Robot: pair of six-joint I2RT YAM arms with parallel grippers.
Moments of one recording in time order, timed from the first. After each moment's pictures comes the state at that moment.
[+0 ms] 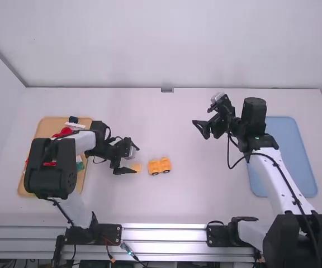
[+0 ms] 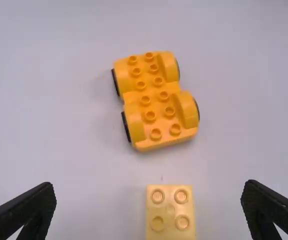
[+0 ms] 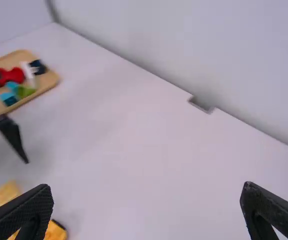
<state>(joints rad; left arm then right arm) 0.08 1.82 0.86 -0.59 0.95 1.63 0.06 1.33 0.91 -0.16 -0.76 -0.40</state>
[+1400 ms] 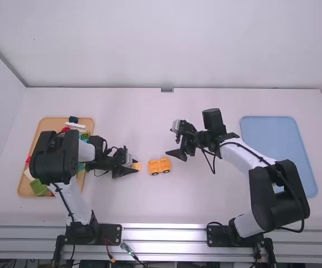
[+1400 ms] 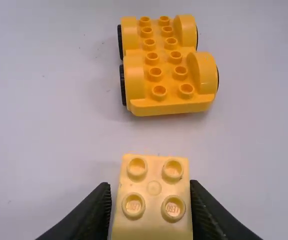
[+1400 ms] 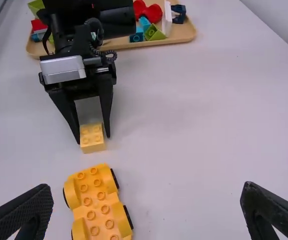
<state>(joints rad) 0.13 1.99 0.69 -0.19 1.06 1.52 0.30 1.63 0.87 -0.11 -0.93 -0.77</state>
